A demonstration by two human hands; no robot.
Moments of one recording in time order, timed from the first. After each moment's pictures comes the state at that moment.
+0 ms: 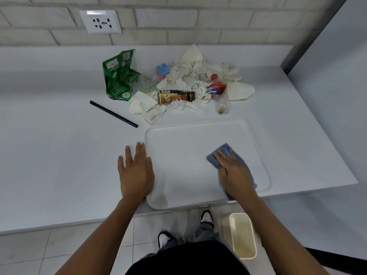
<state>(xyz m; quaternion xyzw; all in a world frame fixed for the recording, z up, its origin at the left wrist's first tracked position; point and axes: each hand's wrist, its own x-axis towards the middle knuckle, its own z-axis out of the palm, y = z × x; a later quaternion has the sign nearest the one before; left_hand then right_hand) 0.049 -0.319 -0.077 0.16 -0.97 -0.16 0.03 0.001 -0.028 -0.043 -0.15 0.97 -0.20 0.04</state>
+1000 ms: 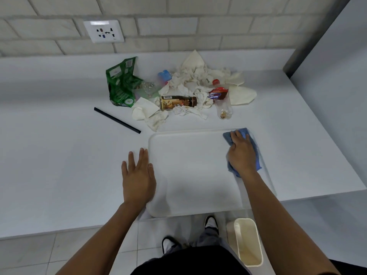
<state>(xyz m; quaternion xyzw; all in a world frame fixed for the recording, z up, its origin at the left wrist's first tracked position) 0.047 -0.322 -0.073 0.14 -0.98 -0.15 0.01 -0.089 -0.027 -0.054 -0.04 0.98 -0.21 -0.03</state>
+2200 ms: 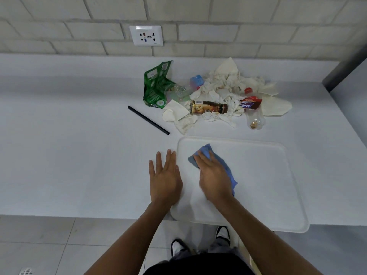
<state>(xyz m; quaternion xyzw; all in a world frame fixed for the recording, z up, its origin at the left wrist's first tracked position) 0.046 -0.319 -0.076 0.18 -0.97 -0.16 0.00 -0.017 -0.165 -0.065 -0.26 0.95 -0.19 0.01</state>
